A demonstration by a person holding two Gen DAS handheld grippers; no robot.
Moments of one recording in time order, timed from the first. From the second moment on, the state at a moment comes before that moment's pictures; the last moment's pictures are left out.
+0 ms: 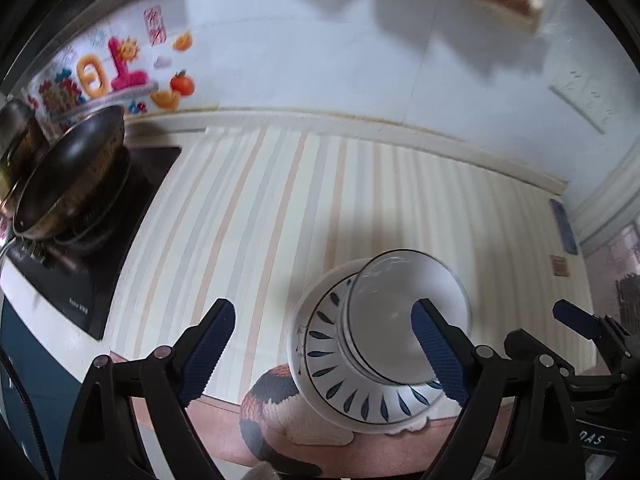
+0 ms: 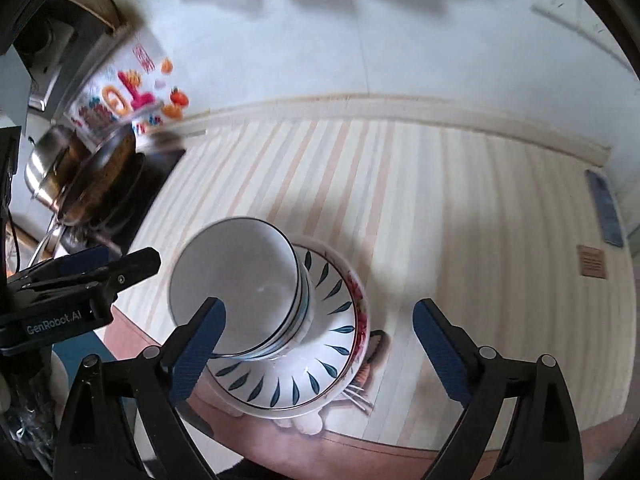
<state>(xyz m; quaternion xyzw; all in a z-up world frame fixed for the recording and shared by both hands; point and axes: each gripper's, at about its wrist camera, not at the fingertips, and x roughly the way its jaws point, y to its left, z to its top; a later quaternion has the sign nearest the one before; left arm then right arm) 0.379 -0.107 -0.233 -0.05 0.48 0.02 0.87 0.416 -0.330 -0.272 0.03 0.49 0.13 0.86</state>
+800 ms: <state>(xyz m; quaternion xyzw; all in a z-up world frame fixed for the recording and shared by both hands) 0.206 -0.088 -0.123 -0.01 0.37 -0.02 0.93 0.201 -0.298 -0.120 0.04 0.34 0.04 0.94</state>
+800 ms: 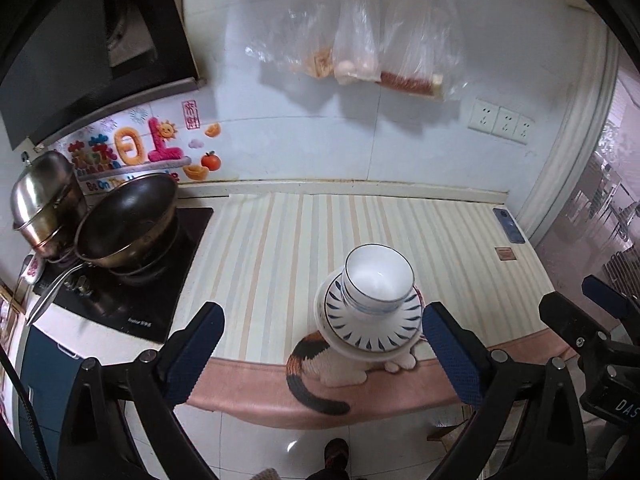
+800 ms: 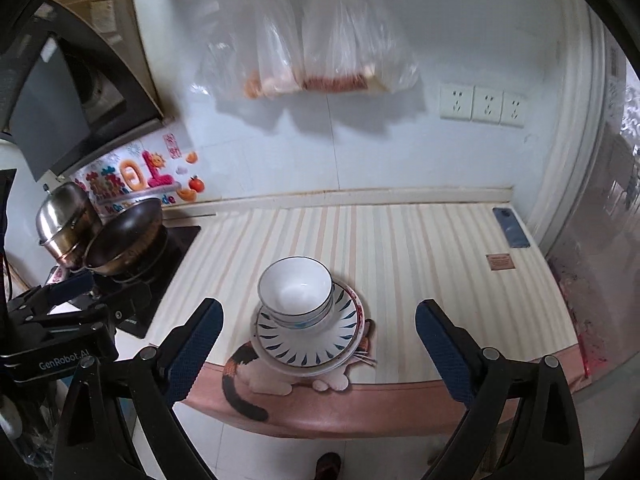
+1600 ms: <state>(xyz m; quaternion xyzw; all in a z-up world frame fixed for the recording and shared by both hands) 0.030 -0.073 -0.090 -0.02 0.32 0.02 0.95 -0.027 -0.298 -0.074 0.04 0.27 0.05 0.96</state>
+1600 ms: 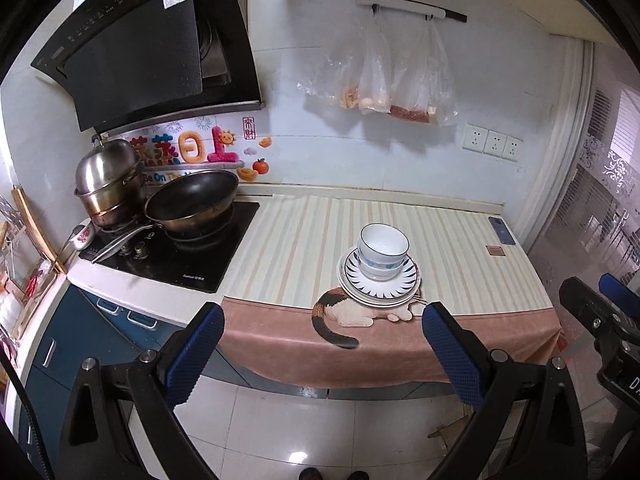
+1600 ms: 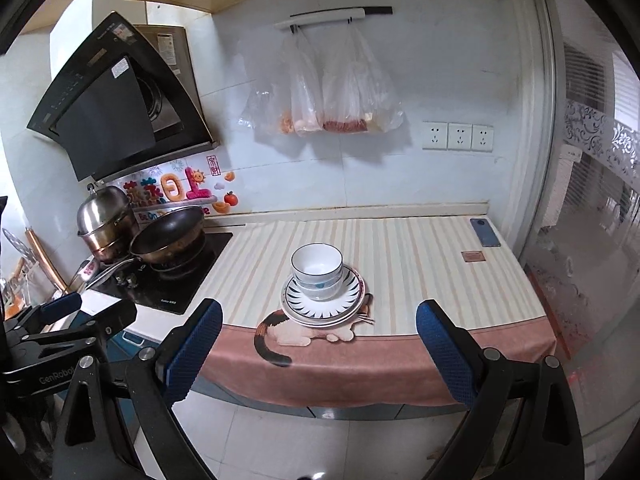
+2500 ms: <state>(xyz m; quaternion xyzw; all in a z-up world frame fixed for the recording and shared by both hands) 0.009 -0.052 -0.085 -0.01 0.31 0.02 0.95 -0.053 -0.260 -0.068 0.04 0.26 0.03 0.96</state>
